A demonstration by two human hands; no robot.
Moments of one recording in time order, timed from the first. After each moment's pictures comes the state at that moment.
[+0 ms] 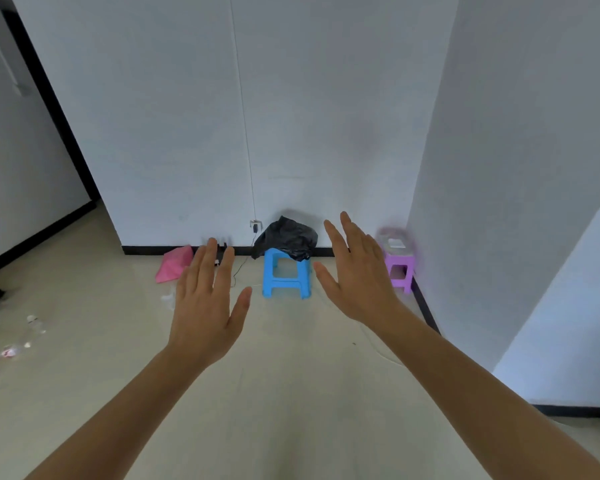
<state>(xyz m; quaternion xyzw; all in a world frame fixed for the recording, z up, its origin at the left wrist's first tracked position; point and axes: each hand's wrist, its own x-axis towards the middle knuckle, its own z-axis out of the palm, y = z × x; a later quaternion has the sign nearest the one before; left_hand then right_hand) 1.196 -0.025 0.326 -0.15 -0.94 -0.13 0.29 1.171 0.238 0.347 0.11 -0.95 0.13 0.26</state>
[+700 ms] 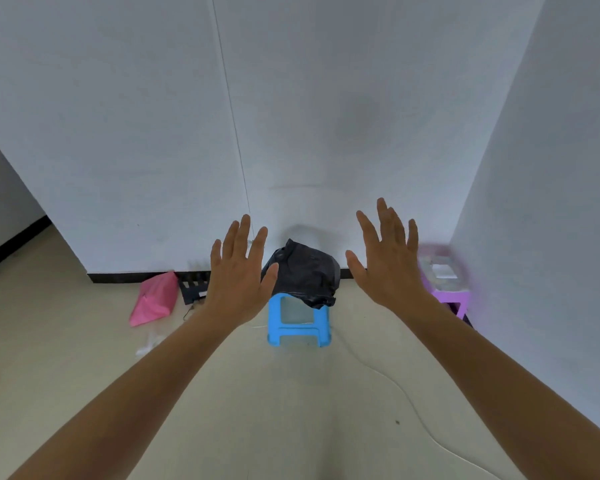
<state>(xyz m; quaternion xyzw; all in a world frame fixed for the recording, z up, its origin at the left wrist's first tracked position) 0.559 -0.019 0.302 -0.17 -0.96 -0.11 0.21 0.569 0.246 0.302 0.03 -0.96 0.06 0.27</state>
